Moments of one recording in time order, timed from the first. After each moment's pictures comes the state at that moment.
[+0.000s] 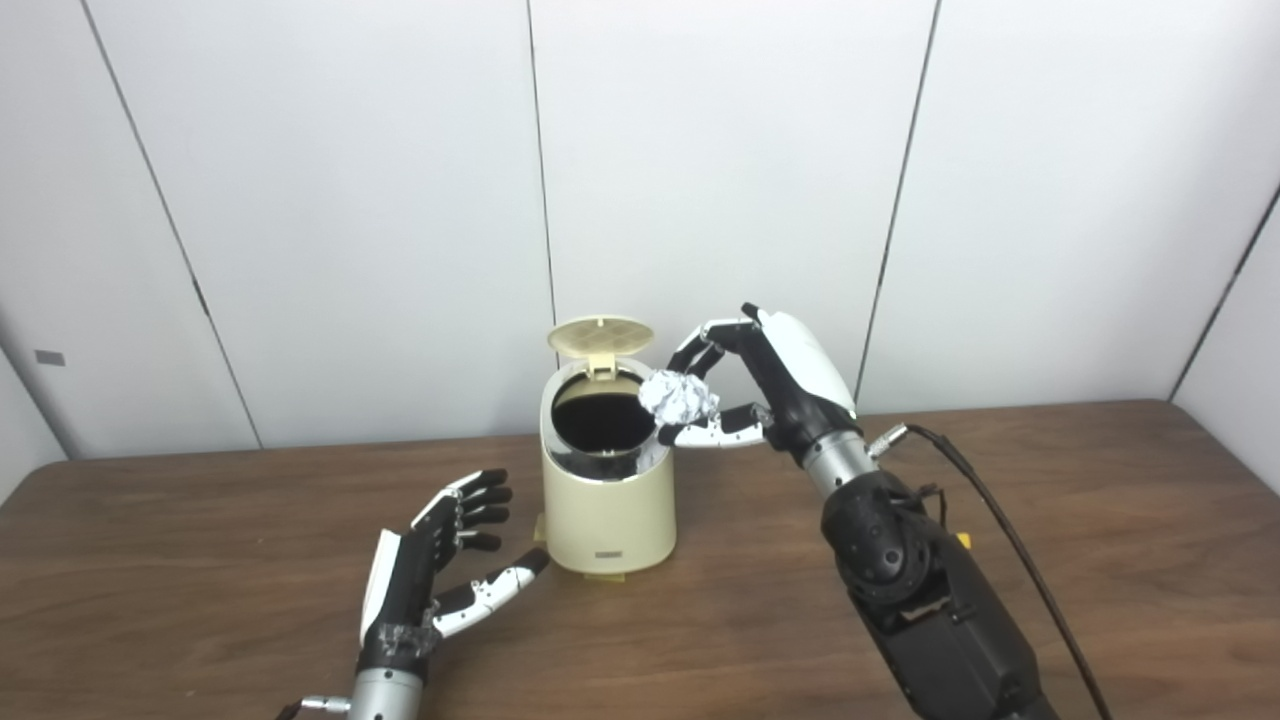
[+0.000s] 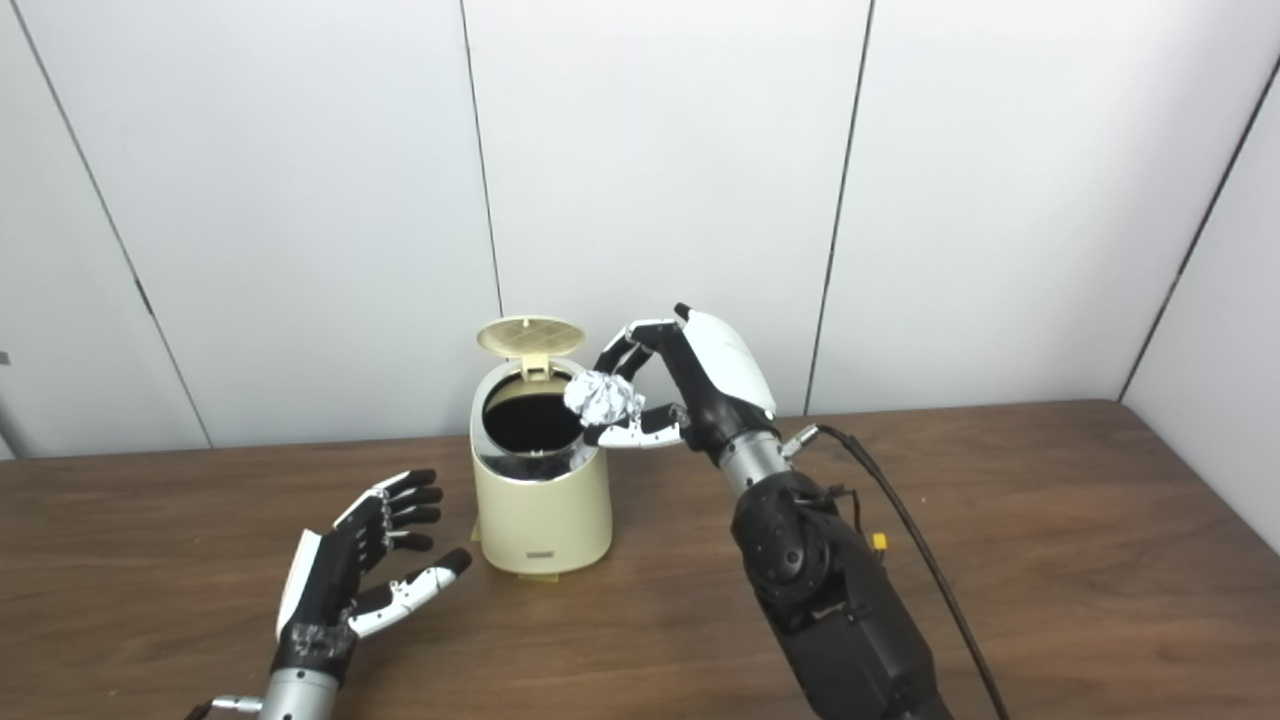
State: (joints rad) left arm -0.24 0.07 -0.05 0.22 0.18 -0.25 0.07; right arm -0.61 -0.16 0.20 0.10 -0.58 0.16 0.00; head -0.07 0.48
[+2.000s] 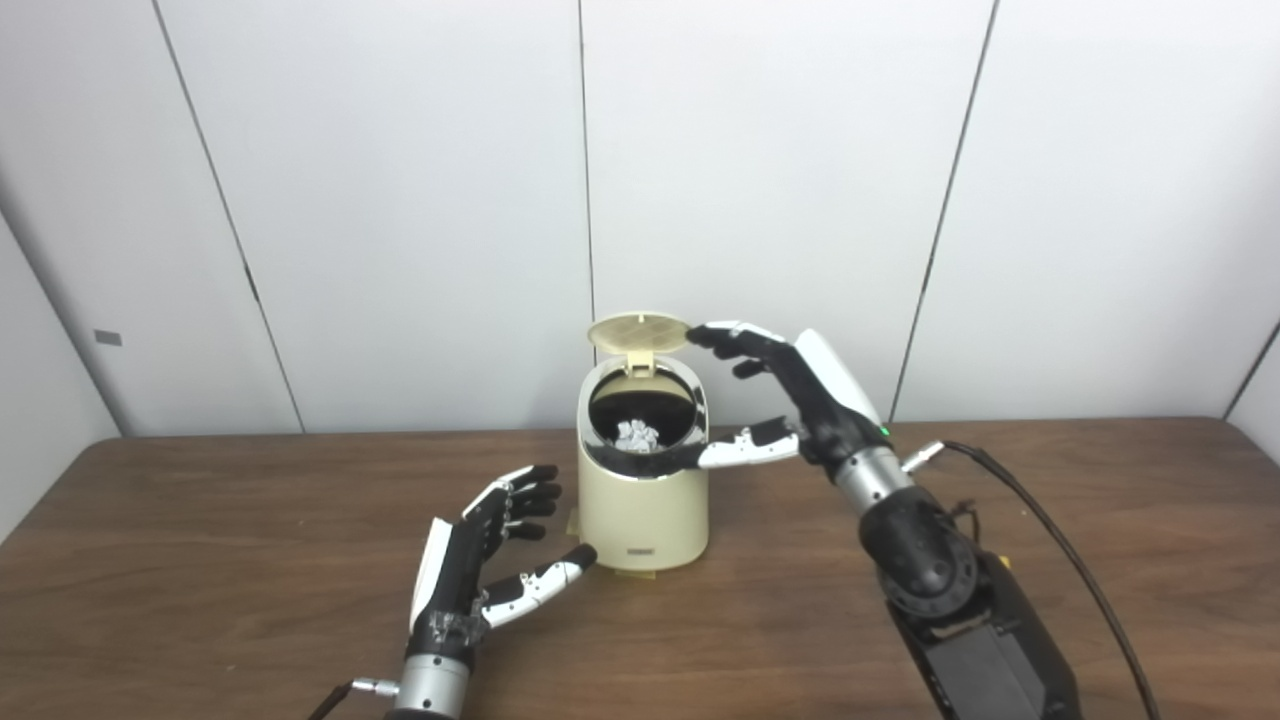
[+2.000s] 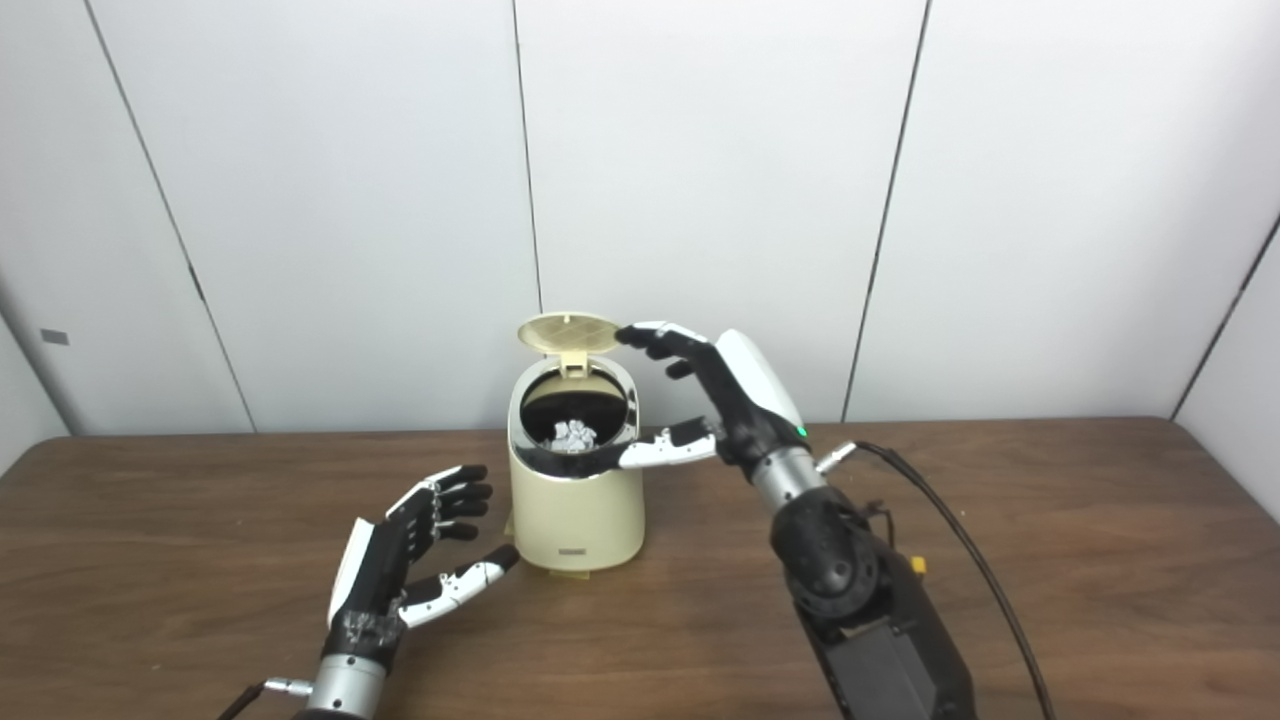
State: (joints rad) left arm -0.24 0.04 -0.06 0.21 0.21 -0.24 0.09; right arm -0.56 -0.17 0.14 0.11 -0.41 0.05 0.04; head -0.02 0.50
